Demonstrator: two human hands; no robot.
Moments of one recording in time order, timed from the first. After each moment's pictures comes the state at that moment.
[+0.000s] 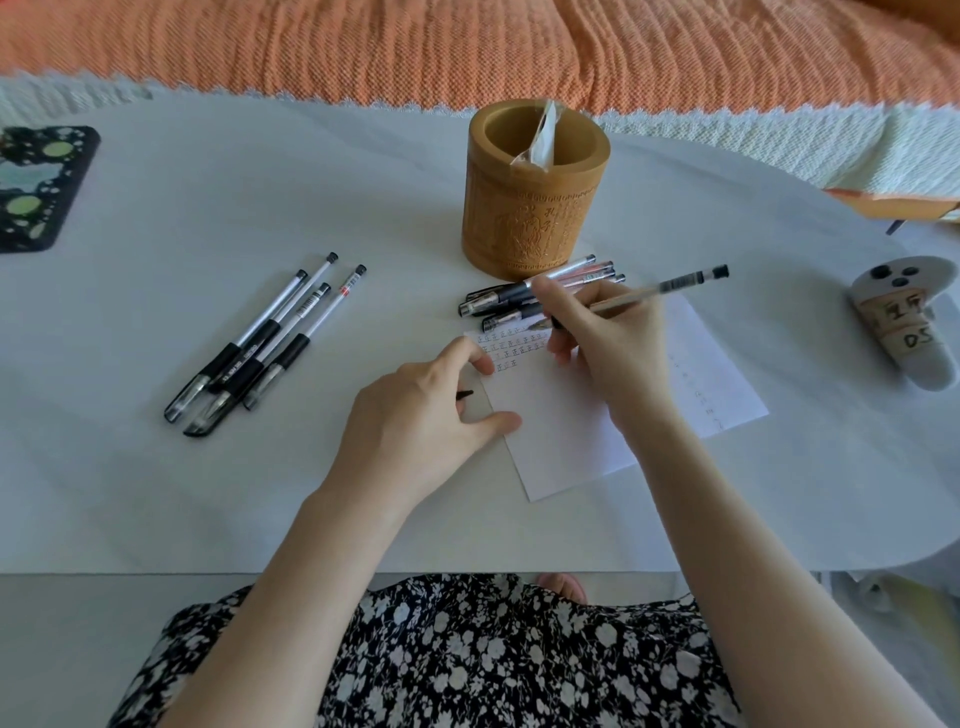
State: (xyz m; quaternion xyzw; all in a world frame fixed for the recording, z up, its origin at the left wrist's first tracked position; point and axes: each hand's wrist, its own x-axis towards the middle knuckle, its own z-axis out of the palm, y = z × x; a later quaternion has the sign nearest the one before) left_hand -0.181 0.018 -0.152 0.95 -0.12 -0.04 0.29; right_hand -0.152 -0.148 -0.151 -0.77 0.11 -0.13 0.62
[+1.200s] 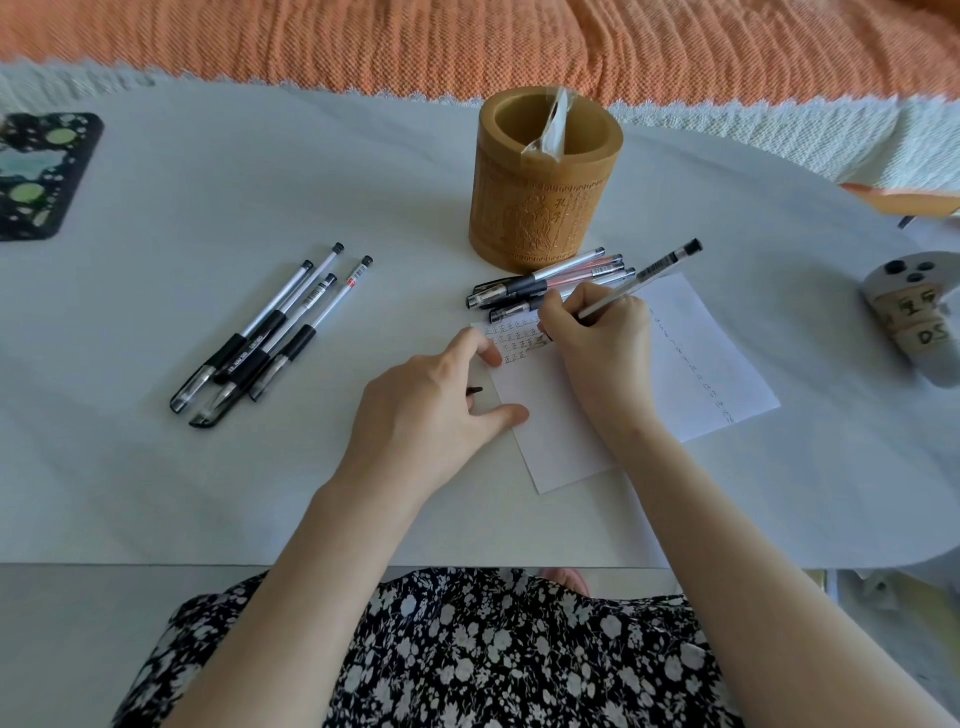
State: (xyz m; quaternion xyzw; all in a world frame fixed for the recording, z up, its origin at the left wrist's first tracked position) left_hand -0.182 0.016 -0.151 0.95 -0.11 -0.05 0.29; right_hand -0.152 -0.133 -0.164 -0.82 0.10 -0.18 0.54
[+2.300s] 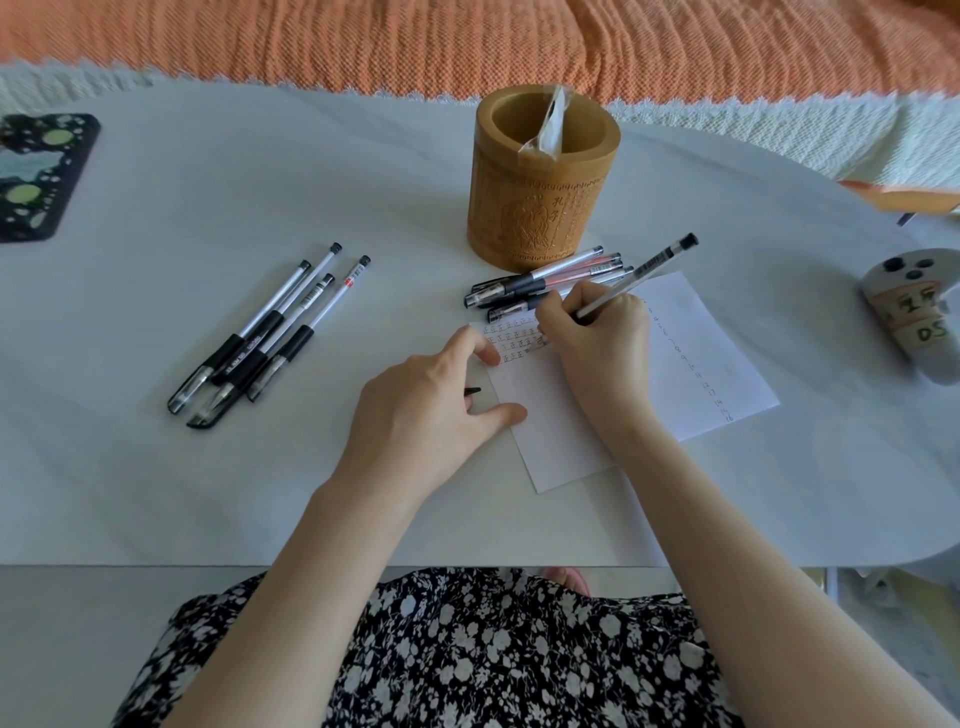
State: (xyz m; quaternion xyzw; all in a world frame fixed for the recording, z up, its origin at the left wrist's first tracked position) left_hand -0.181 0.017 -0.152 0.95 -0.12 -0.04 0.27; right_hand -0.153 -0.133 -0.164 -0.82 0.09 -0.18 0.54
